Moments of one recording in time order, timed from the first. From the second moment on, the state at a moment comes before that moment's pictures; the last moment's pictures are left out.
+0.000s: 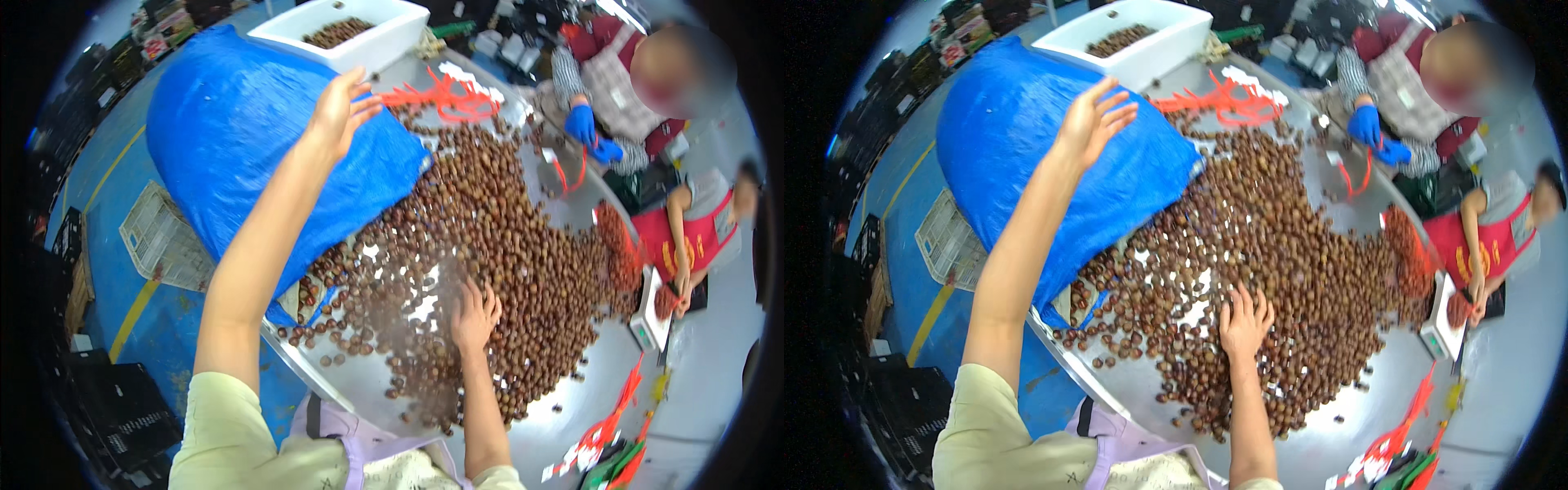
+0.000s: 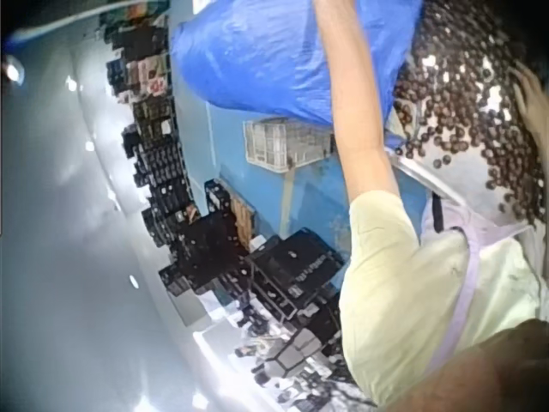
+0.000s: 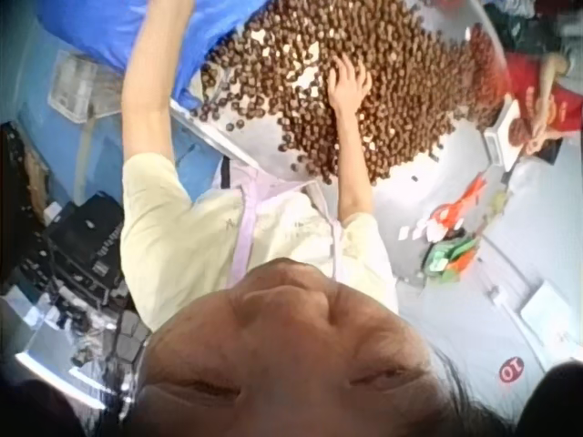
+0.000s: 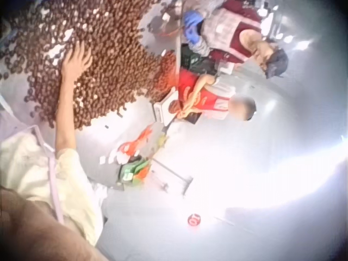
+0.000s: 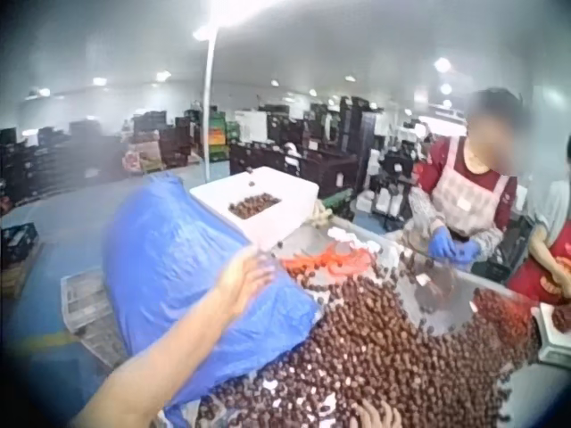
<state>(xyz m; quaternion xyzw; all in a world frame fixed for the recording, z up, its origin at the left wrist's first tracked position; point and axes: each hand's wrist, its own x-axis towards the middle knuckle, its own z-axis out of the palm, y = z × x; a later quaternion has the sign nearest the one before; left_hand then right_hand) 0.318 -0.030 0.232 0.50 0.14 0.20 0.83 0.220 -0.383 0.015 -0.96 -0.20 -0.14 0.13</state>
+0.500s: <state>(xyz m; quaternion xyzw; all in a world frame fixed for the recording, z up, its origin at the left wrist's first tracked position) 0.115 -0.131 0.047 0.90 0.13 0.21 0.35 0.224 -0.385 0.013 -0.96 -0.21 -0.14 0.14</state>
